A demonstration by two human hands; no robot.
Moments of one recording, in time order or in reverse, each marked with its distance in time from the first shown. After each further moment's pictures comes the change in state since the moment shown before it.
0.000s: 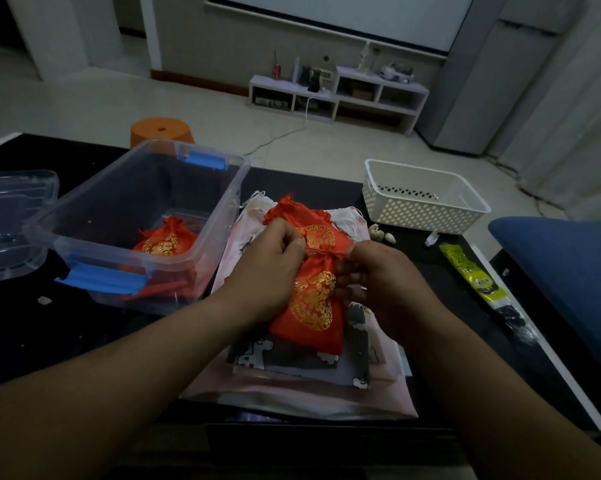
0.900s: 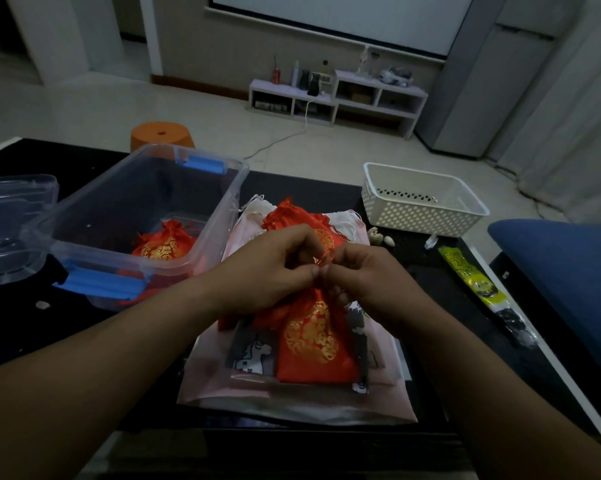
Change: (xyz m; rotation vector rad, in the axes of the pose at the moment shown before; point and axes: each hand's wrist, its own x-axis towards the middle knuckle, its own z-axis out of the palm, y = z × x) left_hand 0.013 0.005 -0.023 0.179 -0.361 0.292; right_hand 0.011 0.007 -0.009 -0.356 -0.188 -0.200
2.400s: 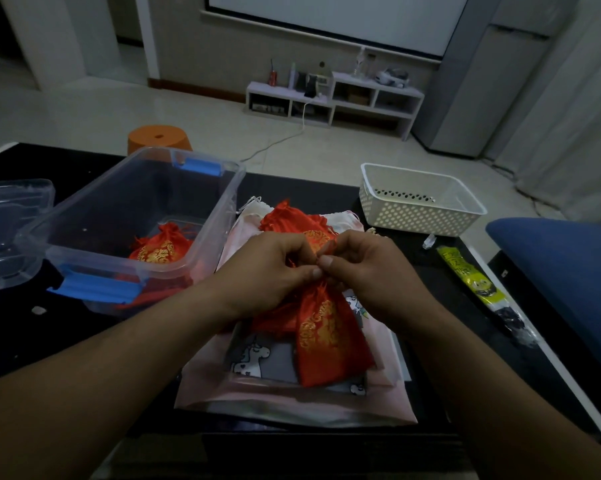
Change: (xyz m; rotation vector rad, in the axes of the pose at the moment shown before) left_hand 0.003 0.000 0.006 0.085 0.084 -0.111; right_hand -0.006 -0.018 0.000 -0.169 0.123 -0.093
